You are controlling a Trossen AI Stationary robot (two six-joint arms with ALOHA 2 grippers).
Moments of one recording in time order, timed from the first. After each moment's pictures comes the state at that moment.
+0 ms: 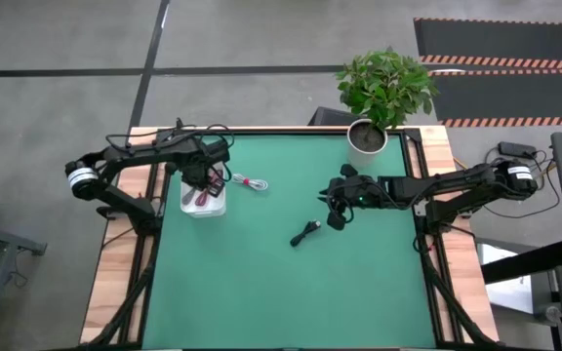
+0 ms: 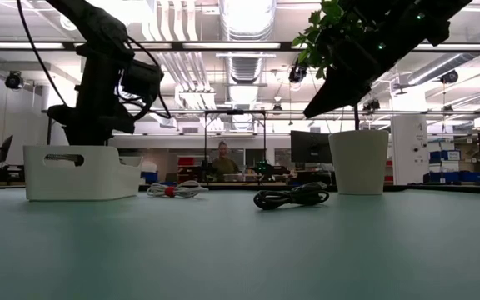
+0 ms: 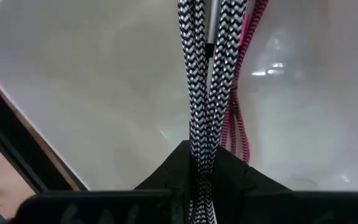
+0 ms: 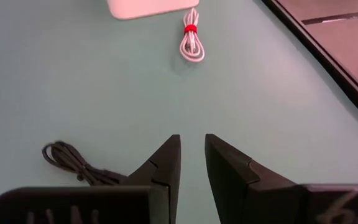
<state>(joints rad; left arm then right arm) 0.57 1.43 0.90 -1.11 -0.14 -0.56 -0.04 1.28 0.71 -0.08 0.23 0.10</state>
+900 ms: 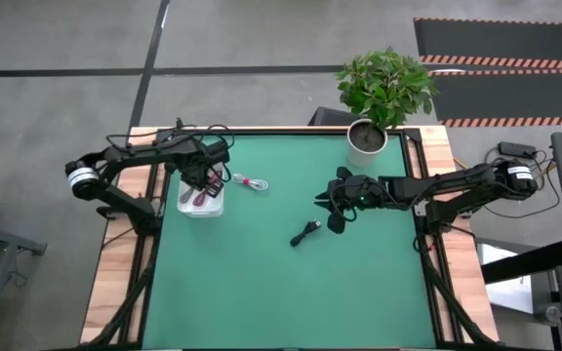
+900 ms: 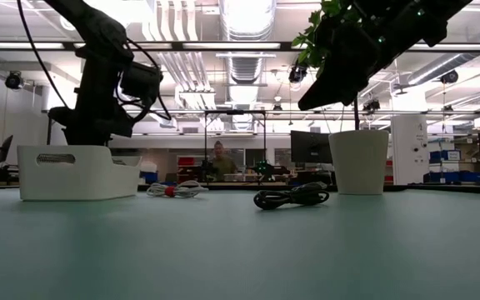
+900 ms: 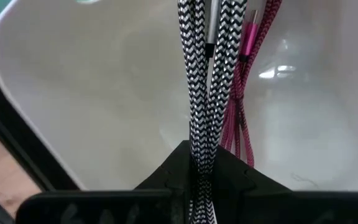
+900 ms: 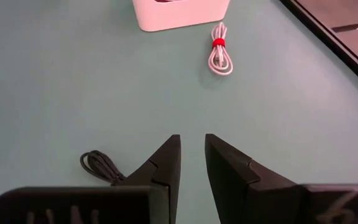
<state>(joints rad) 0.57 1.43 0.89 -1.09 -0.18 -0.52 -0.03 1.28 0.71 -0.02 0.13 0.11</state>
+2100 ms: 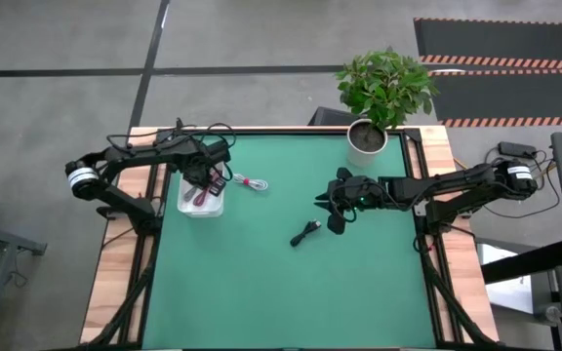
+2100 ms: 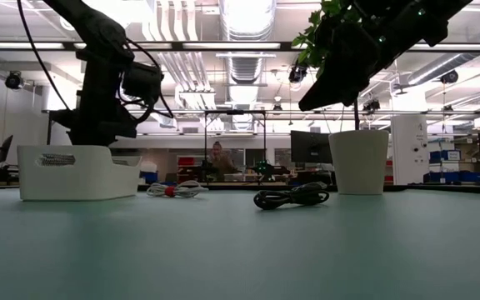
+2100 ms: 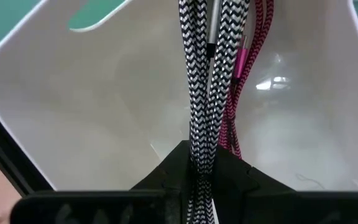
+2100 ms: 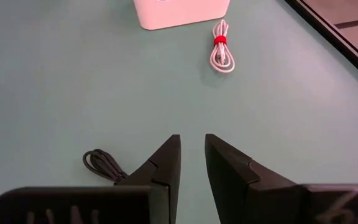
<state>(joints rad) 0.57 1.43 0.88 -1.03 -0.19 -0.52 -0.02 1.29 0.71 -0.03 0.13 0.13</state>
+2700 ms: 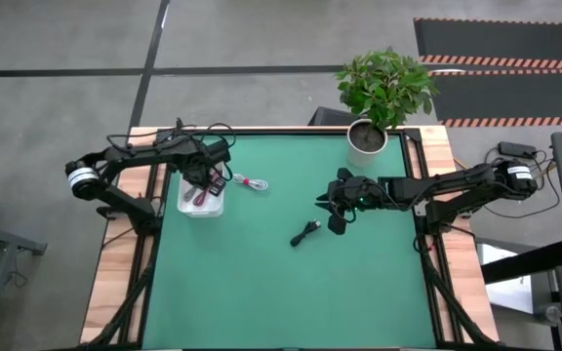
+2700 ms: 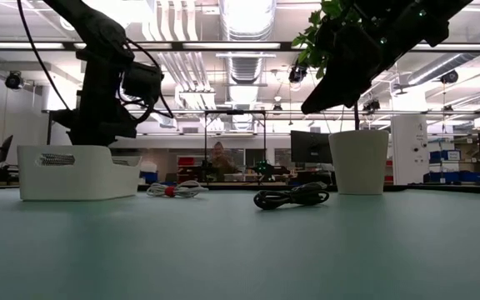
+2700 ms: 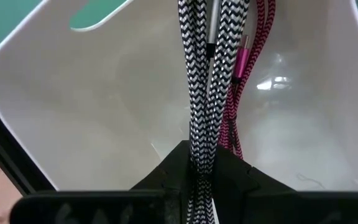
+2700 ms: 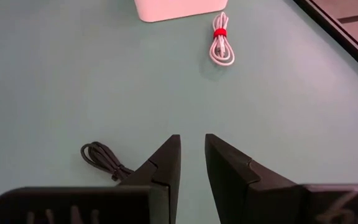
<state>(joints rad) 0.57 1.43 0.88 -1.03 -0.20 -0.52 -0.02 1.29 0.71 -0.05 0.13 0.13</state>
